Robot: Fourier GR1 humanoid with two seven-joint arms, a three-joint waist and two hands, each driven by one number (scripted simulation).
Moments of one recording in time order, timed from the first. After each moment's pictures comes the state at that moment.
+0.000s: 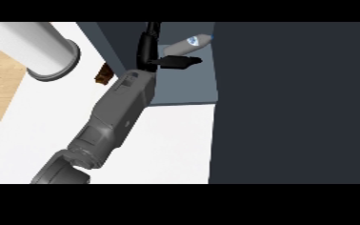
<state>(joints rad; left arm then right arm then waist) -1.09 0.00 -0.05 -0.27 0.36 0.34 -0.72 0.56 -0.13 0.37 -2.12 -0.23 0.10 -0.25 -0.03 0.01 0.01</state>
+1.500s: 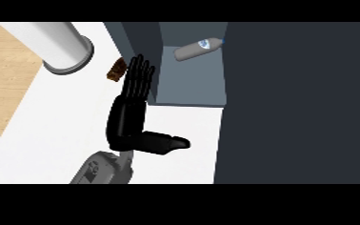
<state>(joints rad) -0.25 0.09 -0.43 -1.53 0.42 0.35 -0.35 0.63 -0.15 0.43 -2.17 -0.17 0.06 -0.25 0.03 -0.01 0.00</state>
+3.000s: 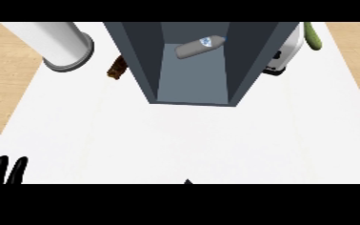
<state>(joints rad) 0.65 0.48 -0.25 -2.31 0.60 0.12 -0.48 0.40 -0.20 0.71 -2.23 0.20 0.10 0.13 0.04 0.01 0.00</state>
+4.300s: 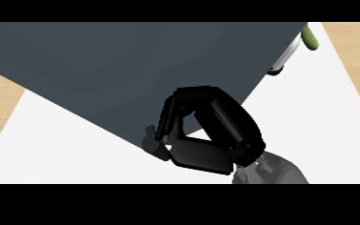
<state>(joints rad) 0.98 0.52 0.18 -2.27 0.92 -0.34 -0.57 -0.43 0.00 0.45 -1.85 -0.34 -0.11 0.42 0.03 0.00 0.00</state>
